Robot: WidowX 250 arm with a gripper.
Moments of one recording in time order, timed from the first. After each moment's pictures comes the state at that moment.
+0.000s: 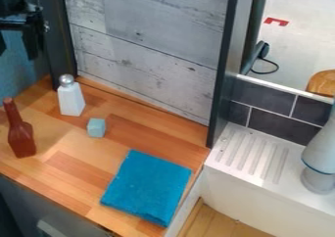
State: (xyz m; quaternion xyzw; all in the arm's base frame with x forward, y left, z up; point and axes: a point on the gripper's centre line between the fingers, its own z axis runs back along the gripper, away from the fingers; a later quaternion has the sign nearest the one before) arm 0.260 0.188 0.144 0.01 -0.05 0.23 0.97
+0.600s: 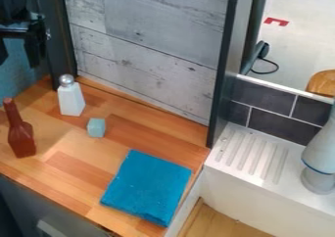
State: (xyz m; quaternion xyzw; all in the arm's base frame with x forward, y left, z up) arm 0.260 0.188 0.133 0.01 -0.04 0.23 0.97
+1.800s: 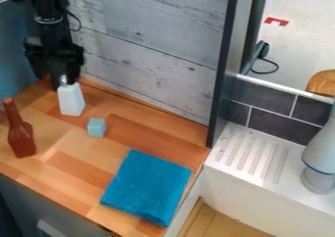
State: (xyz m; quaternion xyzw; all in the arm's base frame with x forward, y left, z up) arm 0.342 0.225 0.053 0.05 -0.01 0.21 0.98
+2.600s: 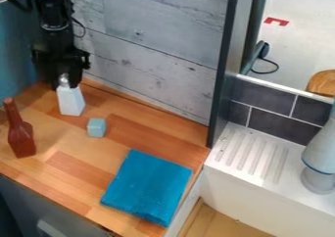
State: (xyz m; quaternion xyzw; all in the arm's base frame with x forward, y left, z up) arm 0.357 0.228 0.036 0.03 -0.01 0.23 0.97
